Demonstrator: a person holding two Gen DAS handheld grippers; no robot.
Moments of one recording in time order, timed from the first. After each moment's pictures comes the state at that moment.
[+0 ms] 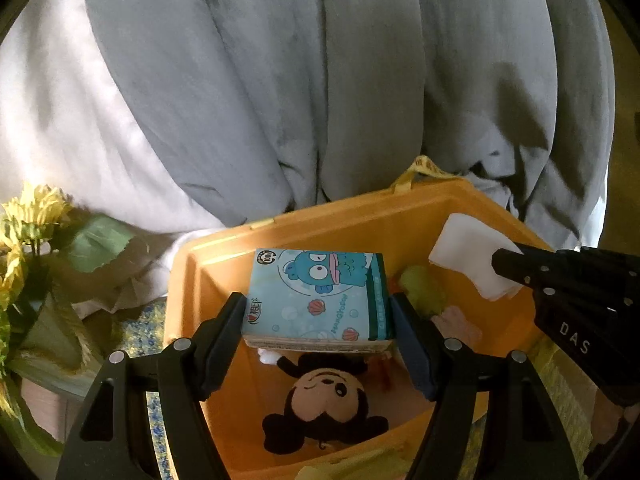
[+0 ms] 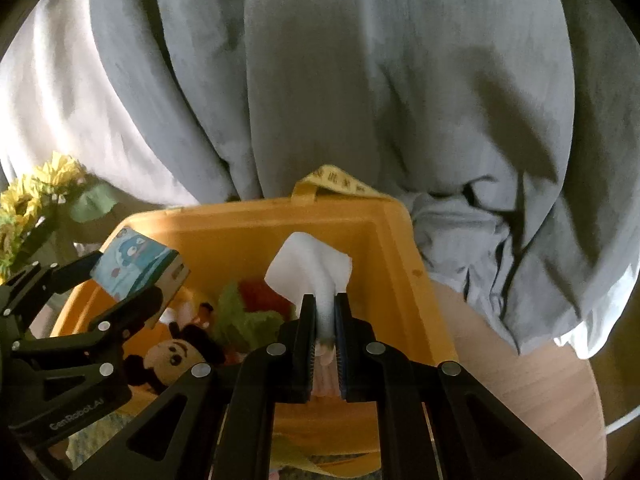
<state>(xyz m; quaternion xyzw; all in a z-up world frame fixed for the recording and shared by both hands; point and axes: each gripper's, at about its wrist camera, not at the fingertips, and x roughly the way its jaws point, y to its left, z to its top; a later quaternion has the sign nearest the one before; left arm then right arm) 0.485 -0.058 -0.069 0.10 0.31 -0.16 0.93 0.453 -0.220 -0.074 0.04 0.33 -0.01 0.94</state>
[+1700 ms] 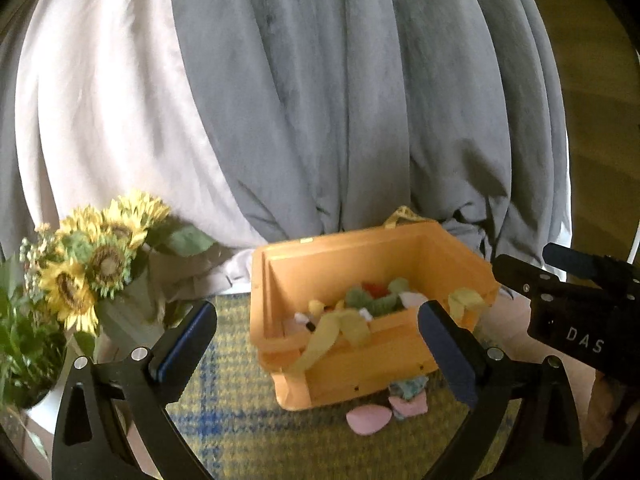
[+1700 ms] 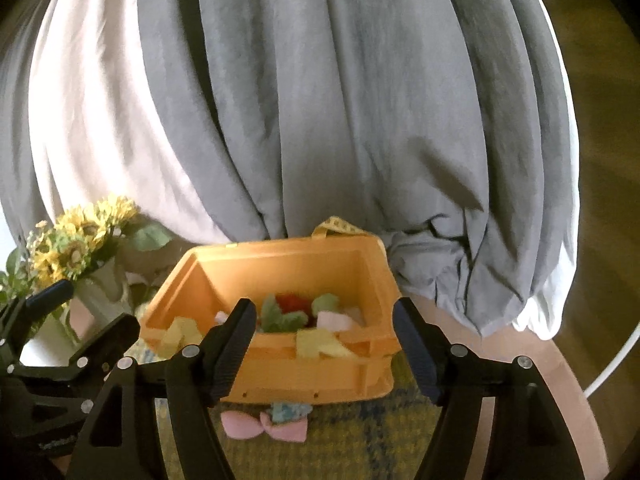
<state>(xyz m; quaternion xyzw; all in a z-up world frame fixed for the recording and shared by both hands) 0.333 -0.009 -0.021 0.06 0.22 -0.11 0.97 0.317 -0.203 -0.019 0.05 0.22 -0.02 0.97</state>
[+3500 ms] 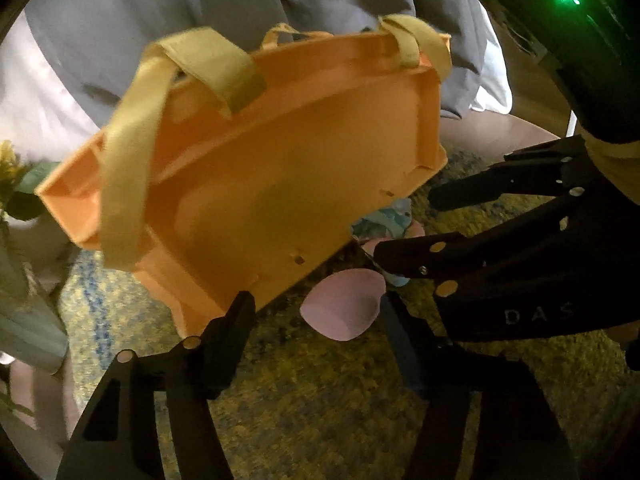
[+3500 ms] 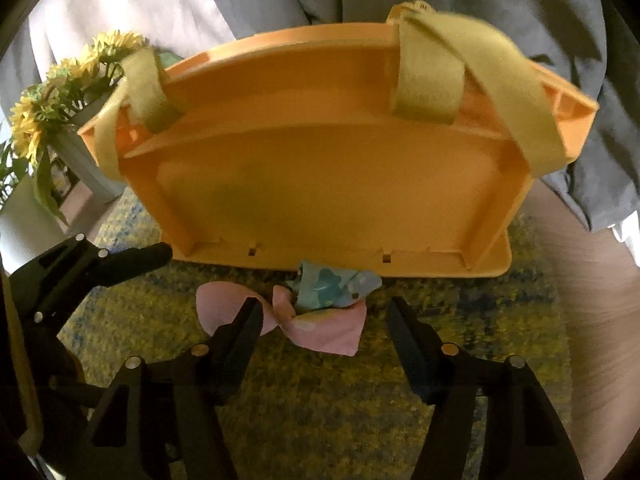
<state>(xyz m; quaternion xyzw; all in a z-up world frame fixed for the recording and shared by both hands) 0.378 -0.040 -0.185 0.21 0.33 -0.29 0.87 0.381 -0.160 -0.178 0.03 0.42 0.08 0.90</state>
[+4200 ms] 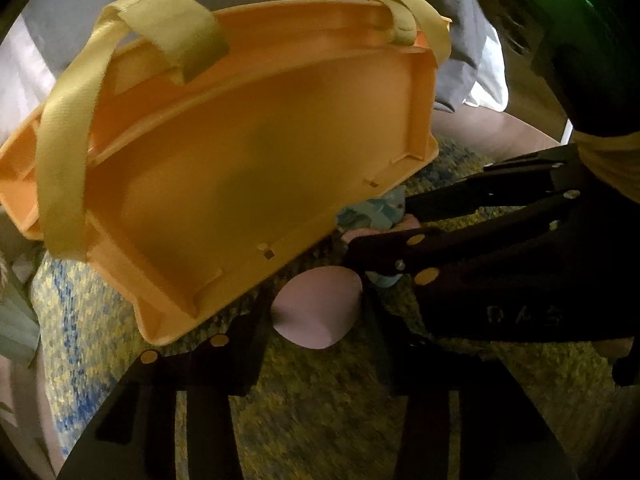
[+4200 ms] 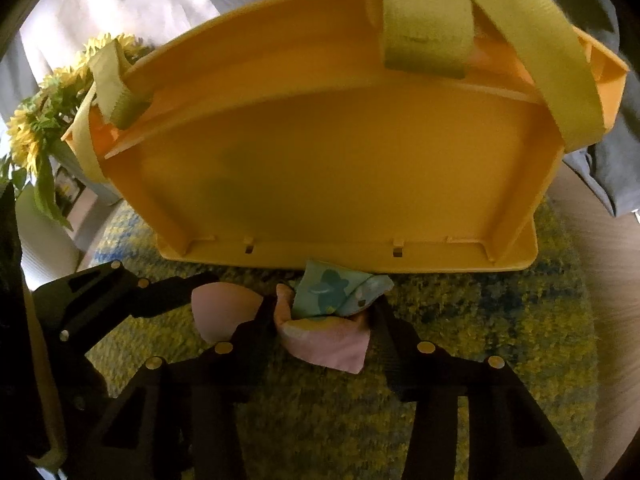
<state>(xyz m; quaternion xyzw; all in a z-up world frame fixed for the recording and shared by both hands) 0.384 -0.054 -0.197 0.19 0.36 -0.30 0.86 0.396 -0.164 -0.191 0.06 0.44 0.10 0.89</state>
